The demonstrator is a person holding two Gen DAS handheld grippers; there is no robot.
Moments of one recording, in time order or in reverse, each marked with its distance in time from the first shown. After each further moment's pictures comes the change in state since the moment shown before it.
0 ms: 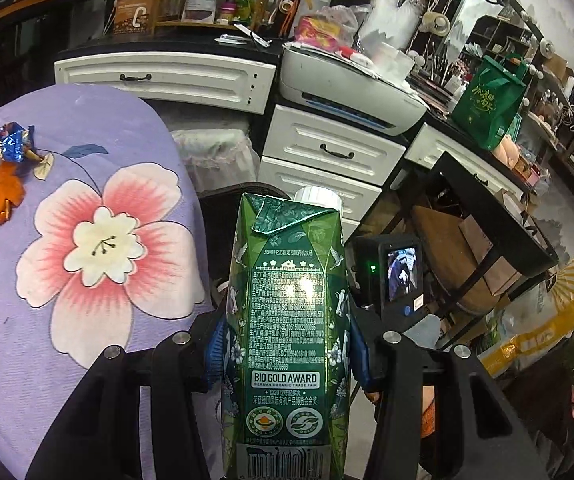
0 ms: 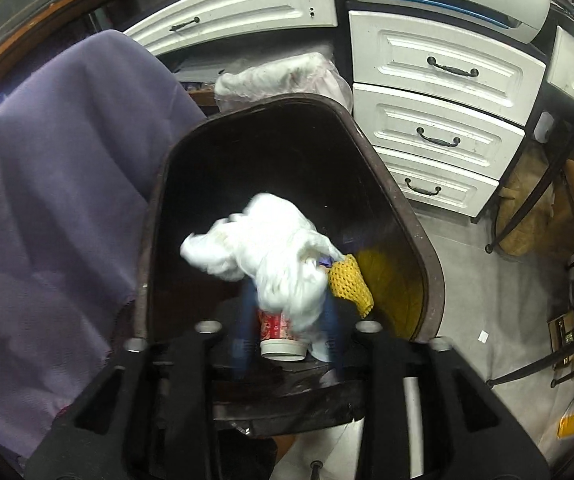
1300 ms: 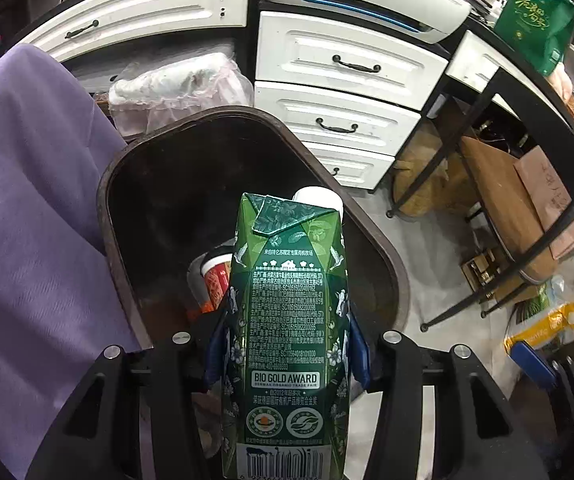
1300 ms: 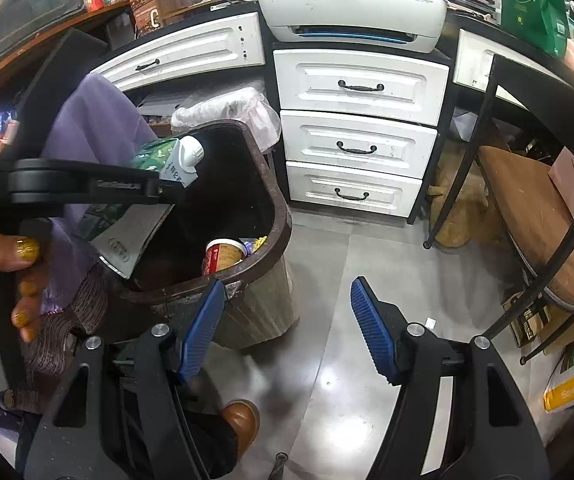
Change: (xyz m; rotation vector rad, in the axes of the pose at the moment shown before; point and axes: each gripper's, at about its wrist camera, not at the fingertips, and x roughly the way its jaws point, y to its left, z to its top) left arm 0.178 -0.031 0.004 0.078 0.236 0.125; right arm -0.104 -0.061 -0.071 0.063 -0.125 -0.117
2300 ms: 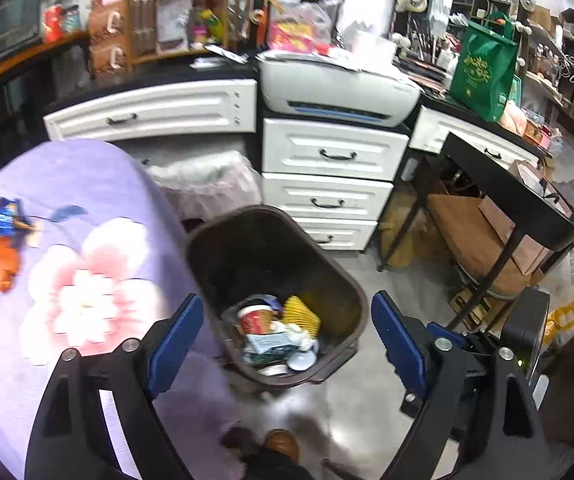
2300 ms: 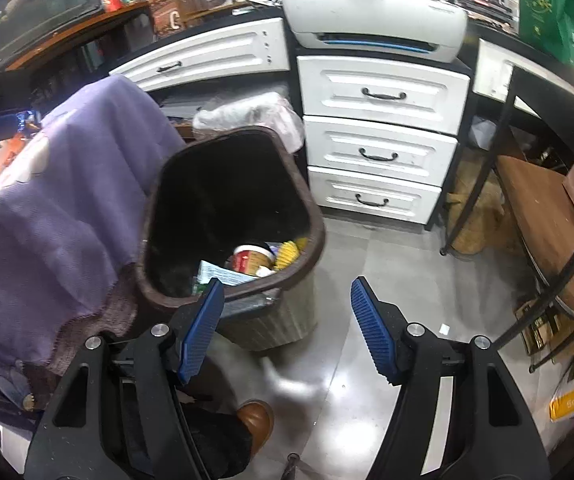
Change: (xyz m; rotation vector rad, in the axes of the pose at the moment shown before) left arm -0.170 0.009 -0.031 0.059 -0.282 0.024; right arm -0.016 0.028 0.009 -0.048 -0.016 0.067
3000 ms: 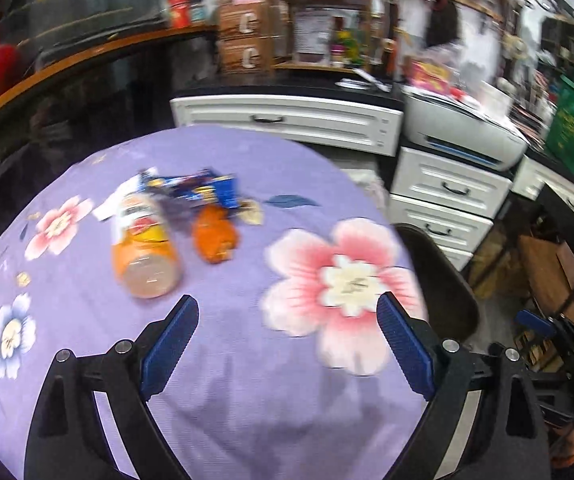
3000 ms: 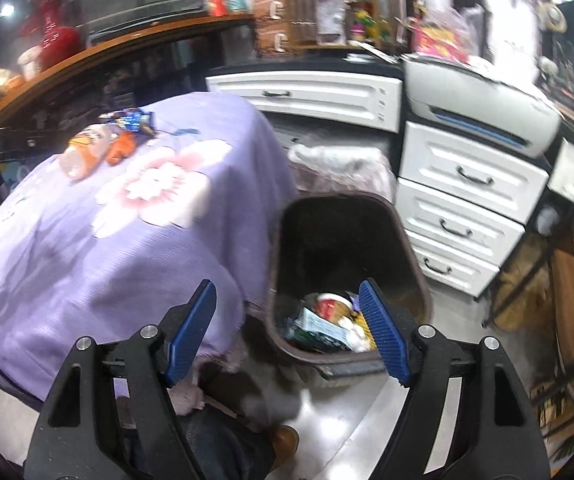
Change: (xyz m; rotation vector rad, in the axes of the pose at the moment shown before) left arm -0.080 0.147 -0.019 -0.191 -0.036 0.304; right arm -0.045 0.117 0.045 -0.242 -0.099 0.199
